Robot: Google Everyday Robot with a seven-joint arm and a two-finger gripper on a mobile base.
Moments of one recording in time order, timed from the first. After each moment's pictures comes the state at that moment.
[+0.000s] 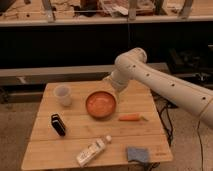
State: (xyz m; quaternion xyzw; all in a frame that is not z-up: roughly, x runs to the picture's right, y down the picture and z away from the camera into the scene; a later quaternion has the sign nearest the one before) arm 0.038 0.001 0.748 -0.18 -0.19 -0.25 0.93
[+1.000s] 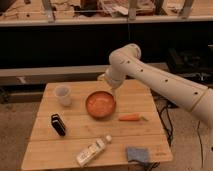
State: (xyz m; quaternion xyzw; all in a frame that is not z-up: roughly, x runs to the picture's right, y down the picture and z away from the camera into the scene) arm 0.018 -0.011 0.746 -0.18 -0.19 -0.28 0.92
